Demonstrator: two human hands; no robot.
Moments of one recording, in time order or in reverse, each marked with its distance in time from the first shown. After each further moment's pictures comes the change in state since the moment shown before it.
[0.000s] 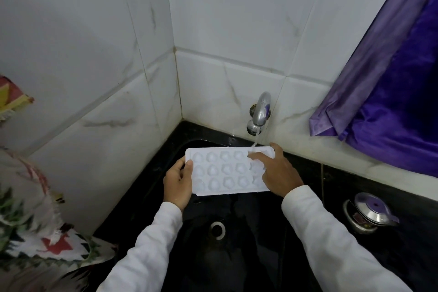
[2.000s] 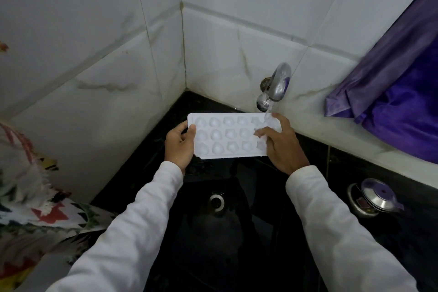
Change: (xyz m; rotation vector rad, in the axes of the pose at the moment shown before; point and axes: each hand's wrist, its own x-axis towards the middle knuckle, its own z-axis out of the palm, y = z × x) left_hand 0.023 0.011 0.005 -0.128 -0.003 -0.075; right_hand 0.014 0.004 0.009 -0.028 0.204 -0.282
